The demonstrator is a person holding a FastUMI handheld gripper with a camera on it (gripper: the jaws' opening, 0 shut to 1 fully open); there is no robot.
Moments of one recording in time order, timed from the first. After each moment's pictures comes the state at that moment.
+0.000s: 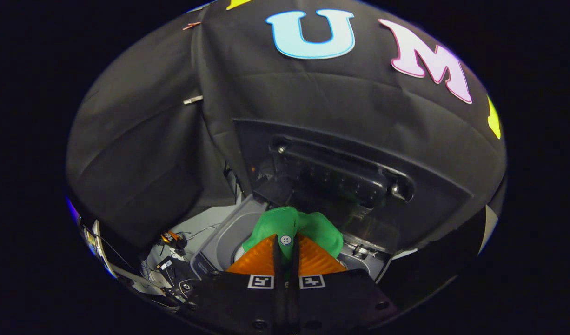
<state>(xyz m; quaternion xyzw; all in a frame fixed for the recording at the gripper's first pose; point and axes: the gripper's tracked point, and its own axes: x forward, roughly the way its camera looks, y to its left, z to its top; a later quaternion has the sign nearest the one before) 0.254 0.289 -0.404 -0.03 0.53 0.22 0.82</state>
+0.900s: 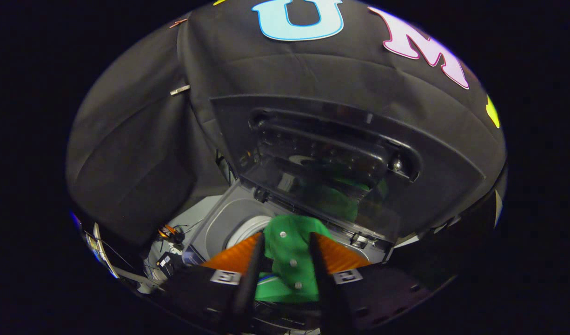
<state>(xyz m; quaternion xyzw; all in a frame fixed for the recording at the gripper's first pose) 0.251 0.283 -0.418 -0.03 0.55 0.22 0.81</state>
